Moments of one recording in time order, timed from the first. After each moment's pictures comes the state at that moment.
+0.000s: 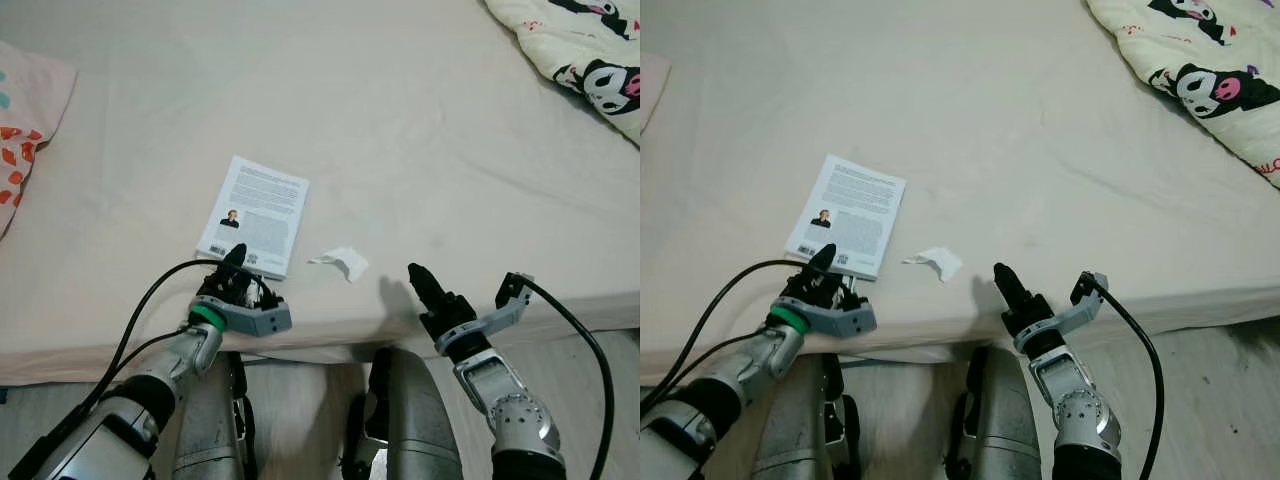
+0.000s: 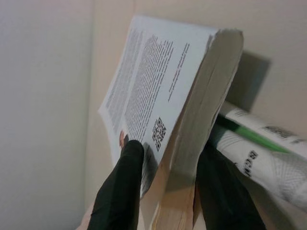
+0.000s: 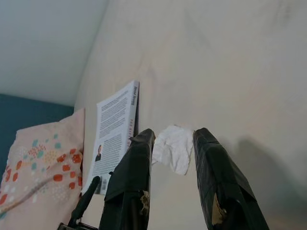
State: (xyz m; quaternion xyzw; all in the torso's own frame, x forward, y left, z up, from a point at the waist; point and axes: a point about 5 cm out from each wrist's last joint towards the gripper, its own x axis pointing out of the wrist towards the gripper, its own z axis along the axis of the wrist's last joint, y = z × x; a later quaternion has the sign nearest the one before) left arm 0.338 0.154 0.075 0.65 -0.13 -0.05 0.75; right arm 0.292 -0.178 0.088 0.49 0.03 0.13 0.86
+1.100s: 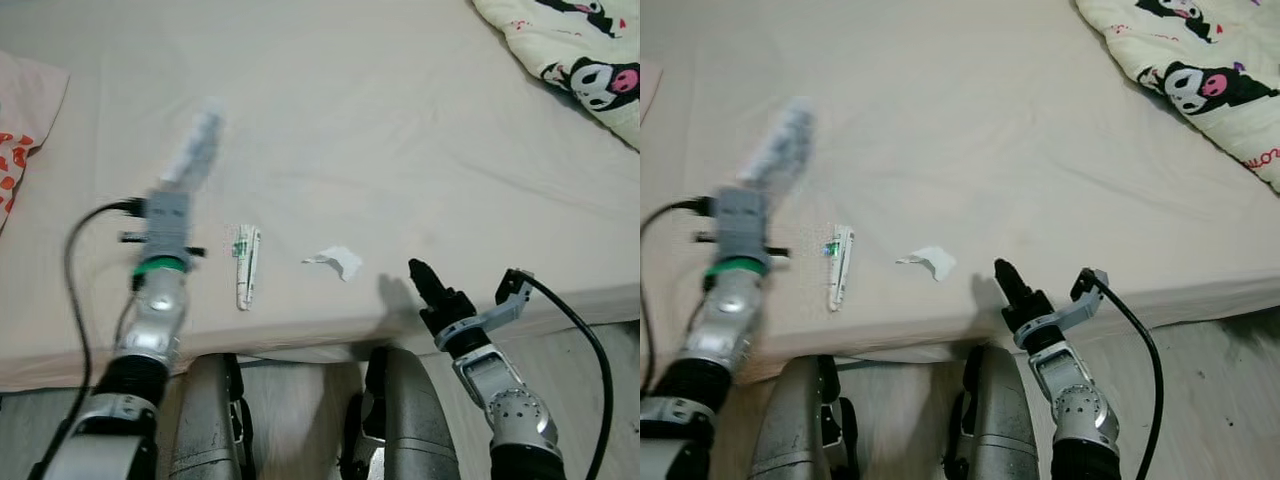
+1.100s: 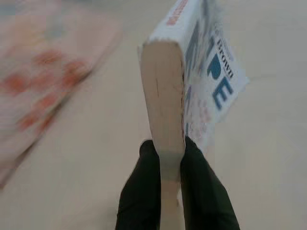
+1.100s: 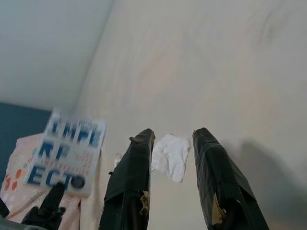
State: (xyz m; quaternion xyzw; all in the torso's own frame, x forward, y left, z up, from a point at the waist) left arm 0.354 0.248 0.147 0.07 -0.02 0.28 0.96; right arm 0.297 -0.178 0.090 0.49 0.02 0.13 0.86
